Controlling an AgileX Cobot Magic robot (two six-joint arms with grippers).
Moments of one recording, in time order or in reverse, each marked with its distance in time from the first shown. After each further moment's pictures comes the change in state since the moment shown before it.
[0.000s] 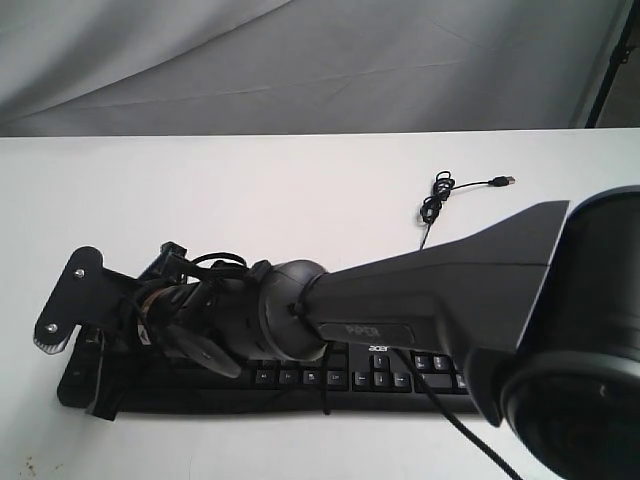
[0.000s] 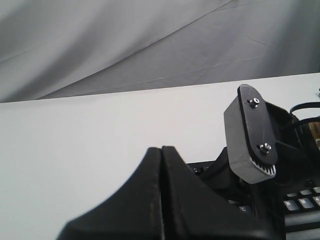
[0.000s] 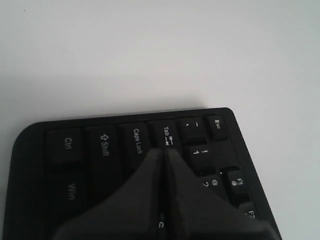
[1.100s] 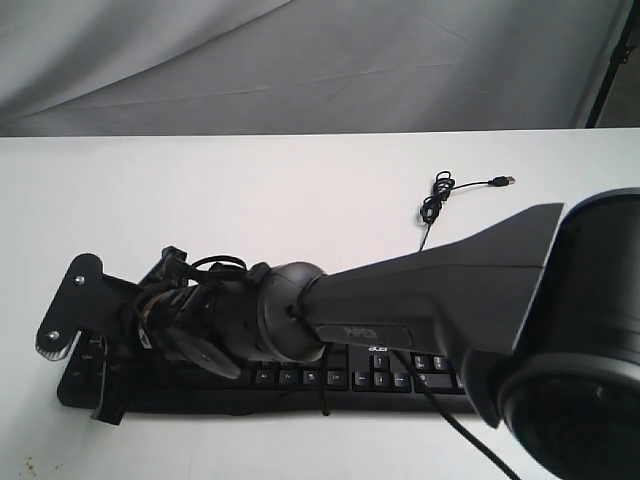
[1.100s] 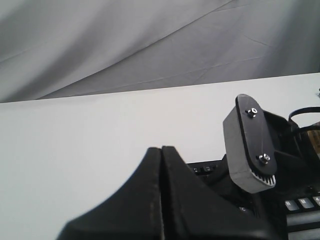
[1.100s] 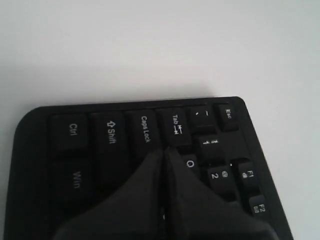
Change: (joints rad) left arm 0.000 0.000 0.000 0.000 0.000 0.000; right arm -0.001 0.009 -0.002 -0.014 0.022 -0.008
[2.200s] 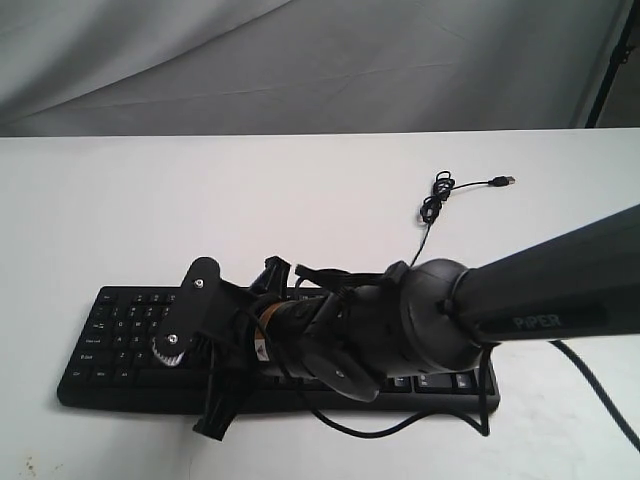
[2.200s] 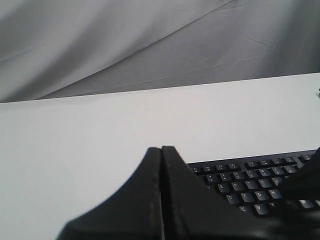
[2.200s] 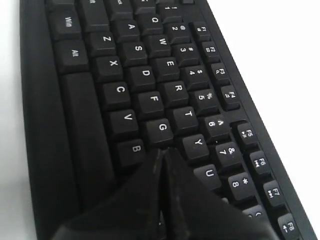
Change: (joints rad) left arm 0.000 0.000 0.000 0.000 0.000 0.000; right arm -0.087 -0.256 0.462 0.037 -0.165 -0.004
